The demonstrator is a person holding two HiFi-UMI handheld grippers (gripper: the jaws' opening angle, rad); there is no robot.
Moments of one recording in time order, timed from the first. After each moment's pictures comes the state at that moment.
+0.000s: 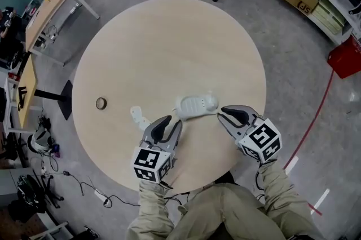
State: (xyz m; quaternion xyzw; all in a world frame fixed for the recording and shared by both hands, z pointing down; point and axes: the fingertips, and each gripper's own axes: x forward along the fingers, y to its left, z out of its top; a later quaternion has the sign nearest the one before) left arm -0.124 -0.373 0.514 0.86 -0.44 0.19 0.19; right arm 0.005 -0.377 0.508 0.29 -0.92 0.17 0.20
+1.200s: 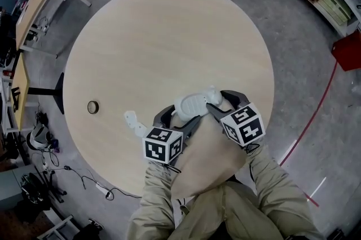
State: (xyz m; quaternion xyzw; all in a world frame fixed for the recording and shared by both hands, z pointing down) left arm -0.089 -0.422 0.615 0.82 -0.37 0.26 0.35; right arm -0.009 -0.455 0.606 0.35 -0.85 0.28 0.28
